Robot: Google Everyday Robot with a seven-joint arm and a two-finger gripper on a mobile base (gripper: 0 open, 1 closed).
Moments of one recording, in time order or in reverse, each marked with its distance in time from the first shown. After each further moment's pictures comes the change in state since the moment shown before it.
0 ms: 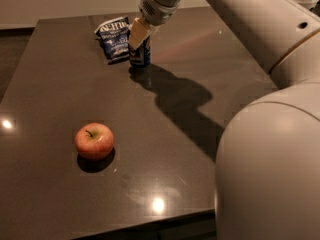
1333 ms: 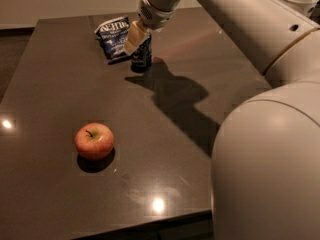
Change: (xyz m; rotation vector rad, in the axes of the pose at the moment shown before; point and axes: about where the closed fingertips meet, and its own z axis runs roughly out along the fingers) arm 0.000 -0.001 0.017 0.001 0.005 -0.001
